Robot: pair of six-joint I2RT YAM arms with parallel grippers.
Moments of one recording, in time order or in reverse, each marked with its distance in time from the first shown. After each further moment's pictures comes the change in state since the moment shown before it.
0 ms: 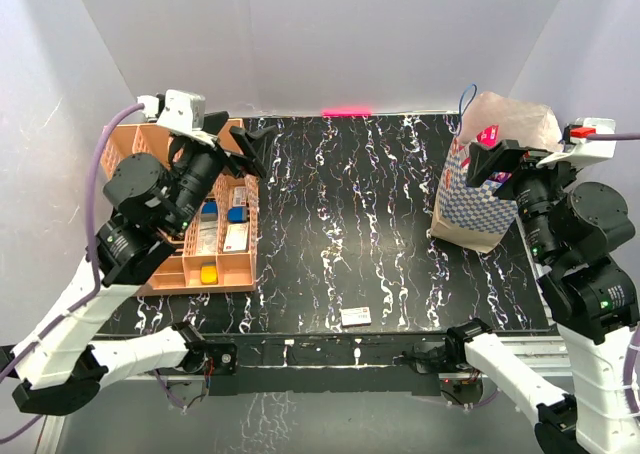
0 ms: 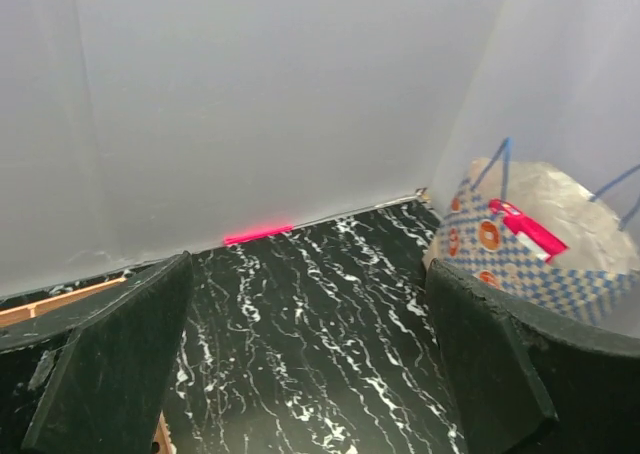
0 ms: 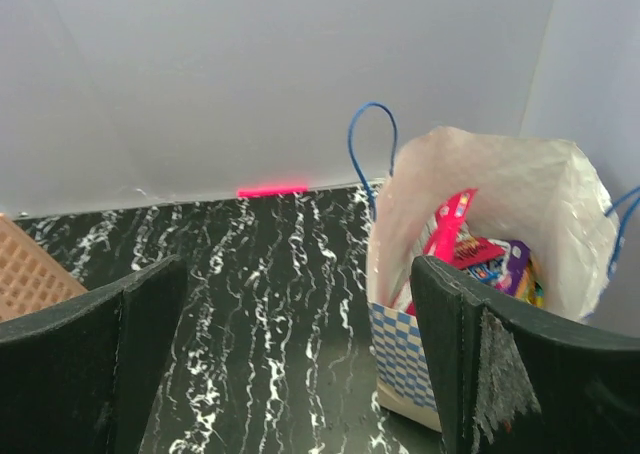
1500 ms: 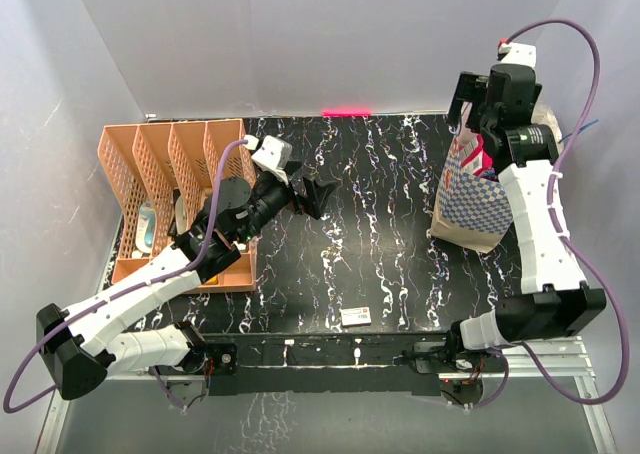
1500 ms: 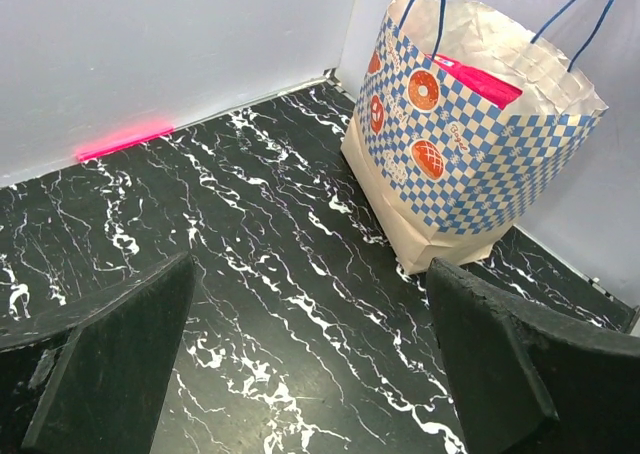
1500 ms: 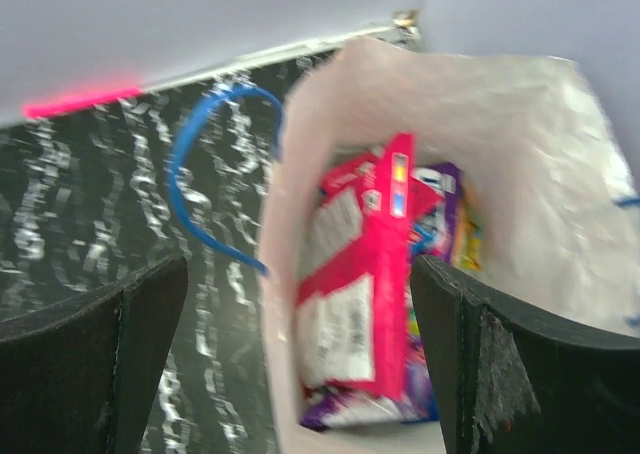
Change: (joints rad) left arm -0.011 0.104 -0.489 0.409 0.231 -0.117; right arm -0.280 0.640 0.234 -0.097 0.021 -0.027
